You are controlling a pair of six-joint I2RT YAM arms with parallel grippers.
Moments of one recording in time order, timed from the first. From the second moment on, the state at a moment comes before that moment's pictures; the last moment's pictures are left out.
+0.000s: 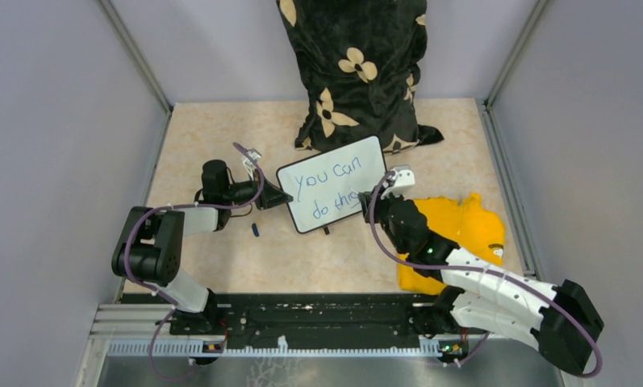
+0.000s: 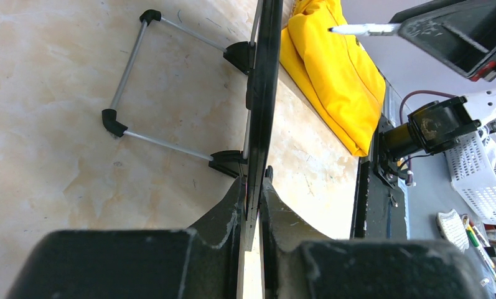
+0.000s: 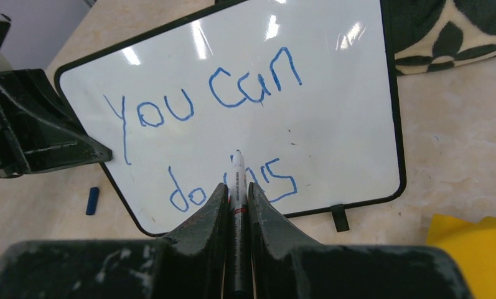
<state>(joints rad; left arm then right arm) -0.17 1.60 0.59 0.71 1.05 -0.37 0.85 0.89 0.49 0.22 0.46 0.38</state>
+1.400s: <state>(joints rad) -0.17 1.60 0.59 0.70 1.05 -0.37 0.85 1.12 0.49 0.37 0.53 0.42</state>
